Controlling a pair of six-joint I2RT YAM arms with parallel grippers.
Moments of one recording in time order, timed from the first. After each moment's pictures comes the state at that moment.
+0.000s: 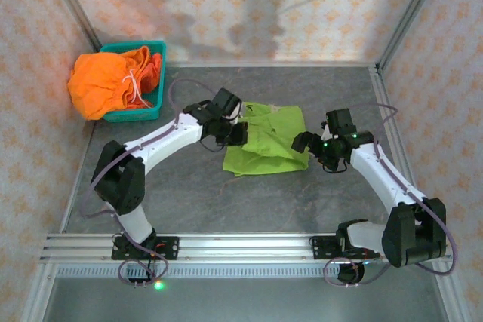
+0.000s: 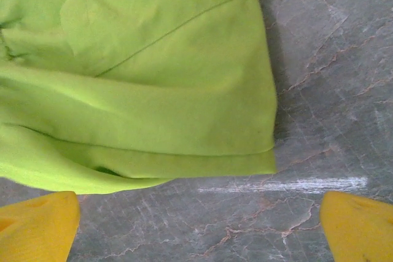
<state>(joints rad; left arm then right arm) -0.57 1.73 1.31 -0.69 0.28 -0.59 0.19 1.23 0.86 -0.75 -0.32 0.59</state>
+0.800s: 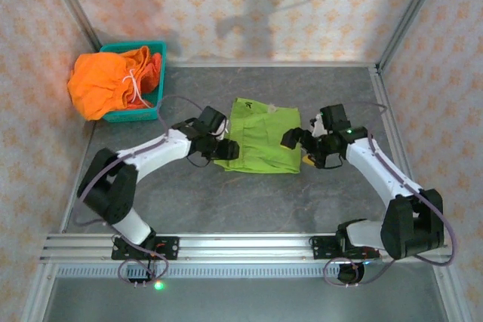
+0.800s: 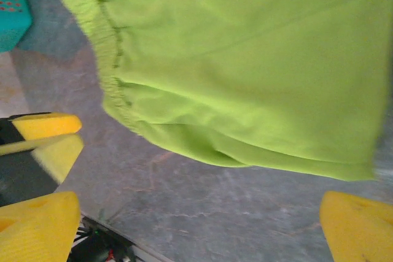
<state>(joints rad) -0.53 1.49 1.05 -0.53 0.20 -0.53 0.30 1.30 0.95 -0.67 -0.53 0.71</state>
